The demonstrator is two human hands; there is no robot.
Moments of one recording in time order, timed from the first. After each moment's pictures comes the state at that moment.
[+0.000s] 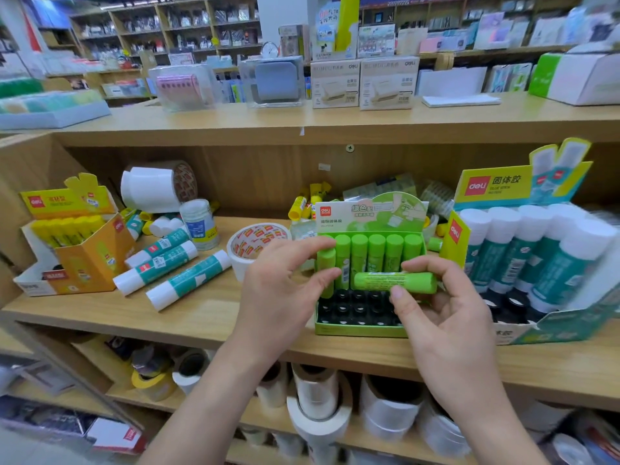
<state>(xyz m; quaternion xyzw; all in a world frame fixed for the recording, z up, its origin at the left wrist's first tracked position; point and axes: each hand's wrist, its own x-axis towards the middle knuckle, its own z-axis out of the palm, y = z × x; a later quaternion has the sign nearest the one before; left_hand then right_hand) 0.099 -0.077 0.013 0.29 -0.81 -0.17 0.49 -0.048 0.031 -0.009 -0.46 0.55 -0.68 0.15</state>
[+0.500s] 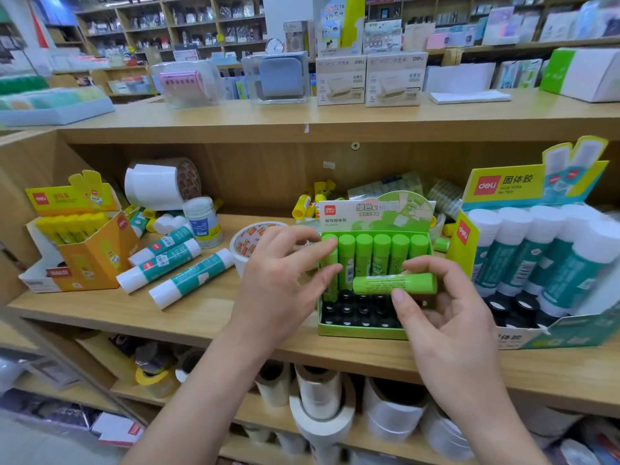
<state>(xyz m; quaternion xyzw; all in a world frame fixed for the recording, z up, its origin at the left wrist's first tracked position) 0.101 -0.100 0.003 0.25 -0.84 0.01 0.48 -0.048 0.027 -0.013 -0.47 0.57 -0.66 0.13</state>
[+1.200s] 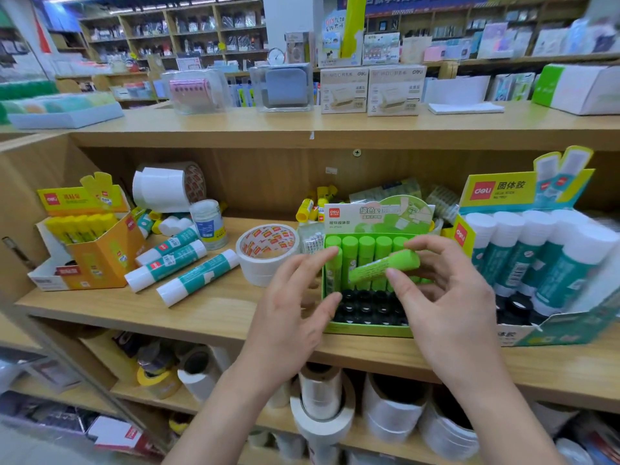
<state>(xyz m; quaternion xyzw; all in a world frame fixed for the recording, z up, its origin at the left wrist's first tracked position) 0.113 -0.070 -0.016 0.28 -0.83 -0.22 0.43 -0.049 0.020 0.009 -0.50 0.59 -0.63 0.05</state>
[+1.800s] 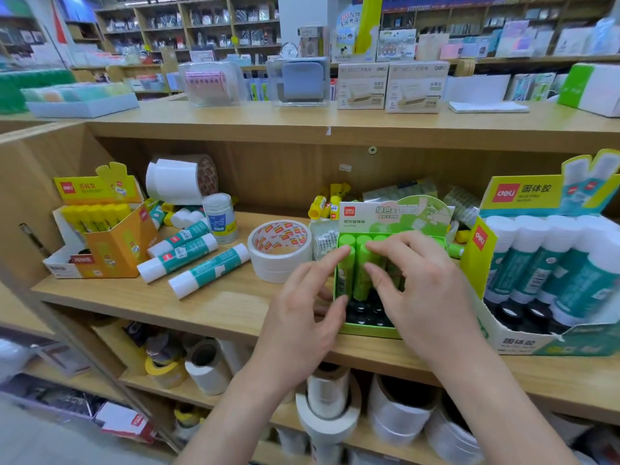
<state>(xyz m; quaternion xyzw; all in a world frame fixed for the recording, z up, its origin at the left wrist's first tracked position) 0.112 -0.065 -0.021 0.31 -0.82 -0.22 0.43 -0.044 -0.010 0.012 -0.64 0.63 -0.42 -0.14</state>
